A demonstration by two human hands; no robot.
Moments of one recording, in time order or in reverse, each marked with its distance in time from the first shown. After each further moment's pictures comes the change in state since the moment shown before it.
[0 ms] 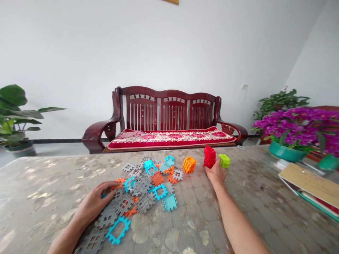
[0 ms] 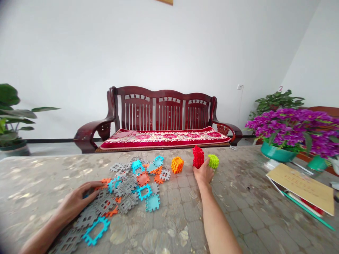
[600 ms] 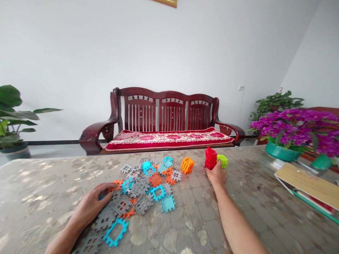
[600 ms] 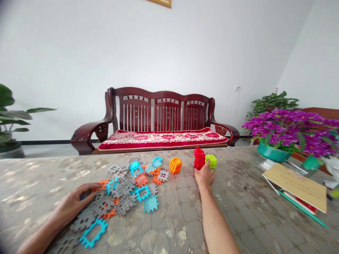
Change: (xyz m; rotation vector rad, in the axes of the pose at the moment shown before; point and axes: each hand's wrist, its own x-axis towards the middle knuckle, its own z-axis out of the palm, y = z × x) left_hand 0.001 -0.001 0.000 -0.020 -0.027 -0.015; right_hand -0.003 0.009 -0.010 0.018 -0.023 0.053
